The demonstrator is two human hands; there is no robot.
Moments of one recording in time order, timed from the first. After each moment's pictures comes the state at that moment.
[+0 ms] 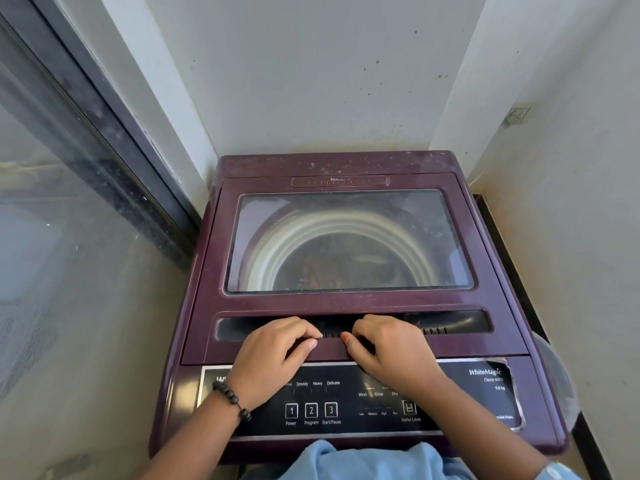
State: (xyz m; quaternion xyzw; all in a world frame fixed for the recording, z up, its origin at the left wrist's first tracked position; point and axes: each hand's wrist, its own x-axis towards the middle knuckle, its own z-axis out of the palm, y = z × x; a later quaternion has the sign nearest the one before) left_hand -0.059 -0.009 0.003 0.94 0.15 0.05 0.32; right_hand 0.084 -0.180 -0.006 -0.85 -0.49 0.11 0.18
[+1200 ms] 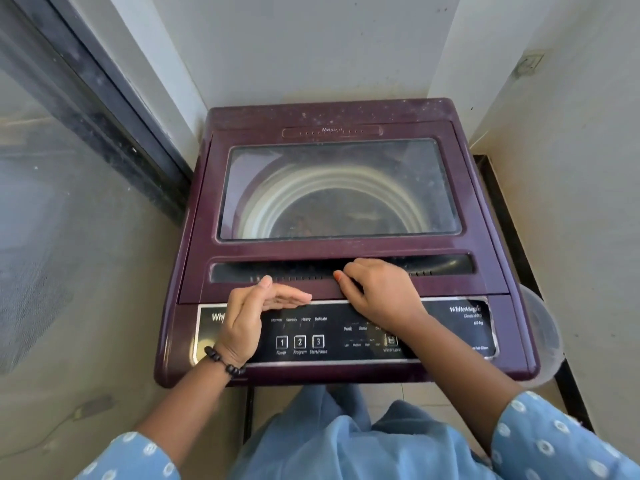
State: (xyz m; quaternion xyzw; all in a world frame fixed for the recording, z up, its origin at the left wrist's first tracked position) left_hand -0.082 -0.037 0.010 0.69 0.23 0.16 0.67; right_hand 0.085 -0.182 -0.004 -0.83 -0.50 0.03 0.23
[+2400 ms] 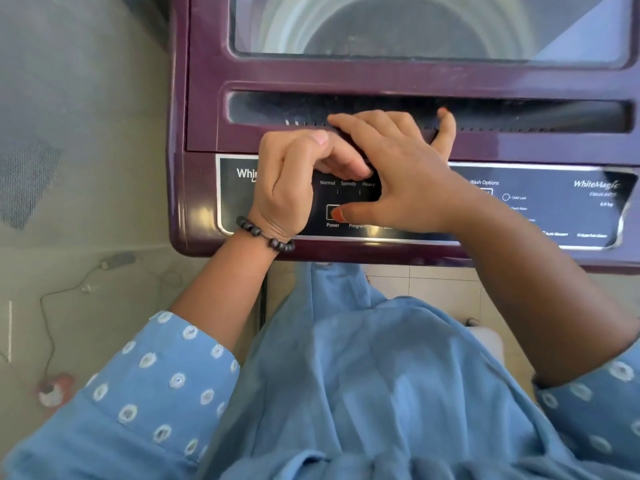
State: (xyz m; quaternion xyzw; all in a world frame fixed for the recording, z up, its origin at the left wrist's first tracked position) left_hand -0.089 -0.033 -0.008 0.67 0.18 0.20 0.69; right_hand 0.023 -0.140 0.025 -0.81 -0.50 0.28 0.10
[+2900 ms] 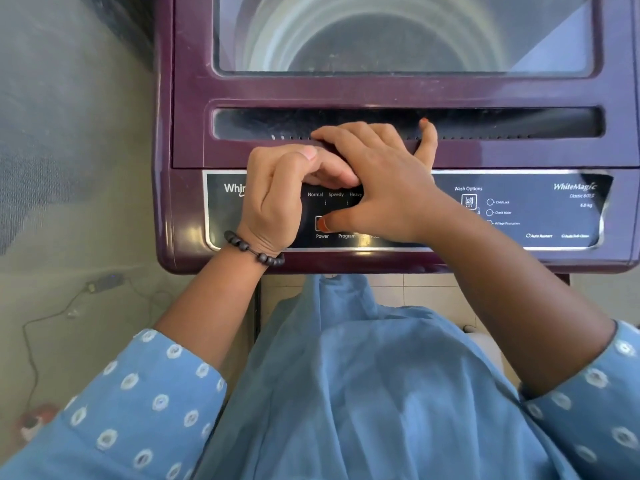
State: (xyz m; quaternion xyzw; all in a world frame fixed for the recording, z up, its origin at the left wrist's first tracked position) left_hand -0.086 -0.031 -0.009 0.69 0.16 0.19 0.68; right_hand 0.018 -0.136 0.025 -0.83 -0.47 0.26 0.11
